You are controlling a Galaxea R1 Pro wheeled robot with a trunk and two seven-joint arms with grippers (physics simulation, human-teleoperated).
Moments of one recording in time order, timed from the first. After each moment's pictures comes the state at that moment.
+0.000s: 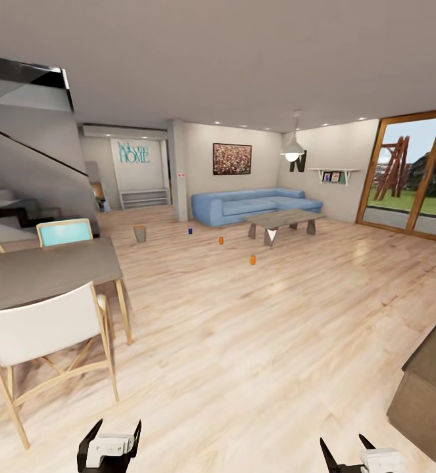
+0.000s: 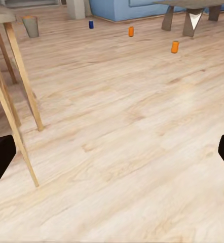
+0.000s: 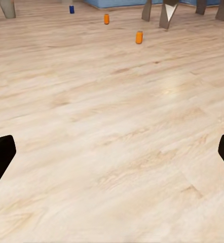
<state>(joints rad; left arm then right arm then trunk) 0.14 0.03 0.00 -1.21 0.00 -0.28 -0.01 0.19 -0.06 -0.23 -1.21 0.00 -0.27 0.28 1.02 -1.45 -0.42</state>
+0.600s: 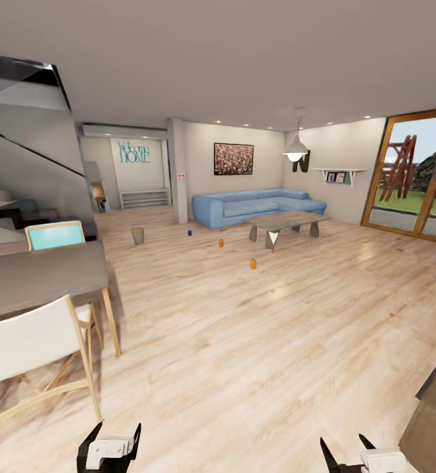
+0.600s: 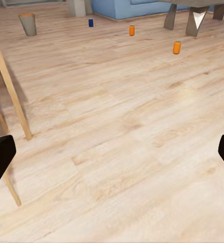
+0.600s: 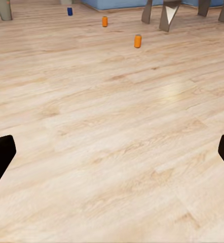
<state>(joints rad) 0.14 0.03 0.00 -1.20 0.00 -0.28 -0.01 0.19 -0.06 -0.23 -1.21 0.00 -0.27 0.28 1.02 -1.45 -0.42</state>
